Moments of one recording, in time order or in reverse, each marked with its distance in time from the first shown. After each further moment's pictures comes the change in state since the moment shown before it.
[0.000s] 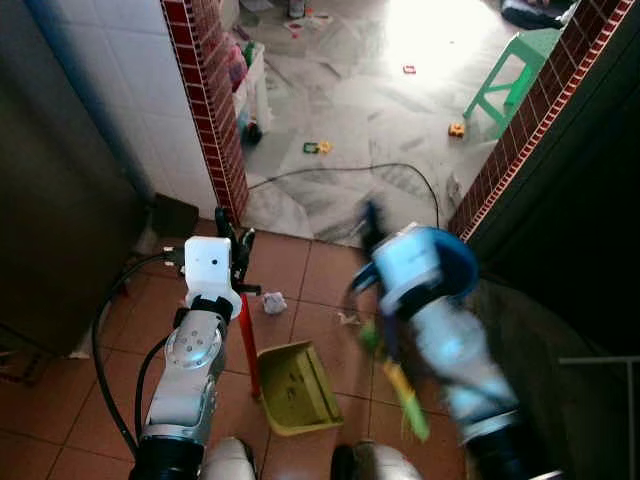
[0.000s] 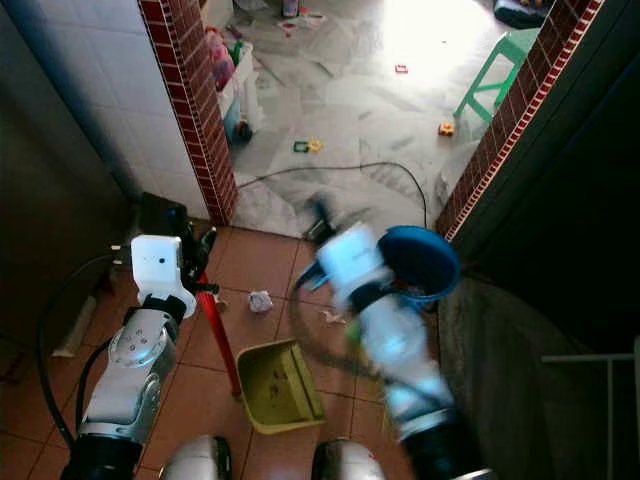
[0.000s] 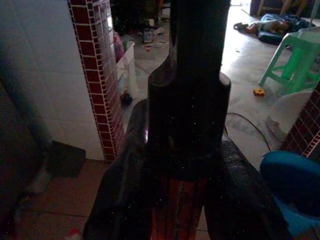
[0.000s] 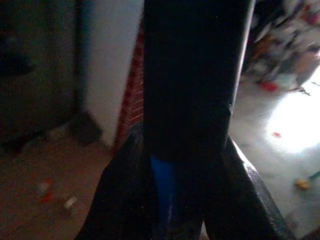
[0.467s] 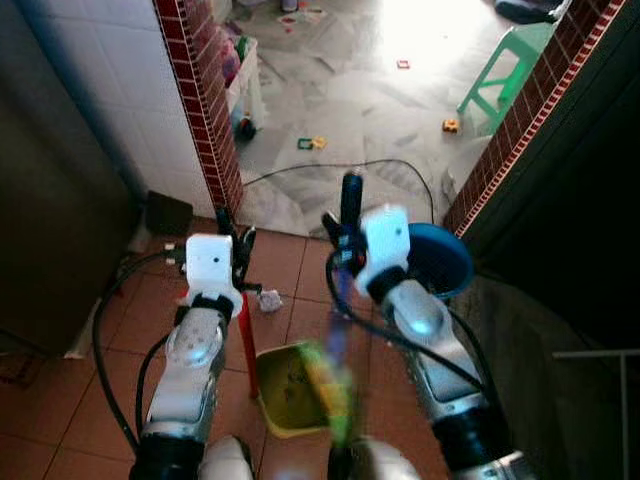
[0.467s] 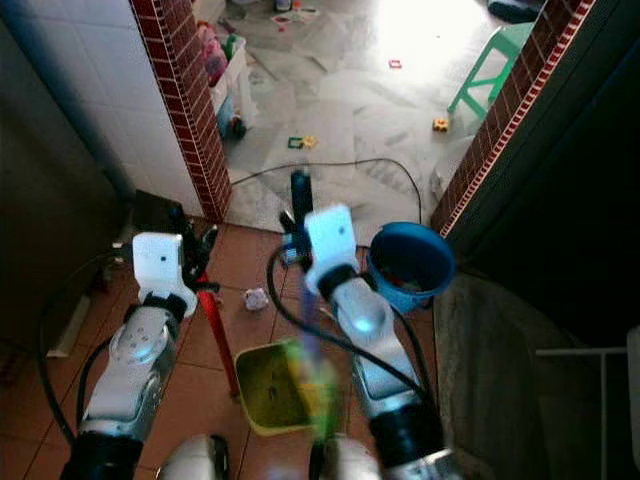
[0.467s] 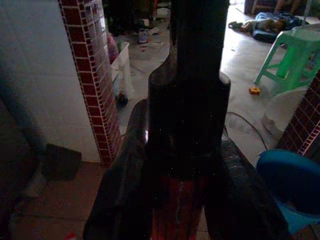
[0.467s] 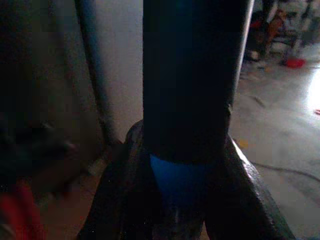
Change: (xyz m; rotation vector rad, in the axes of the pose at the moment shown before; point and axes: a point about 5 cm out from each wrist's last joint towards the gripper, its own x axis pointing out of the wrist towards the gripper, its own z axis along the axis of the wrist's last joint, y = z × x) left arm 0.004 0.000 0.005 0.018 -0.011 -0.005; right arm 0.028 0.010 0.039 0.294 -0.078 0.004
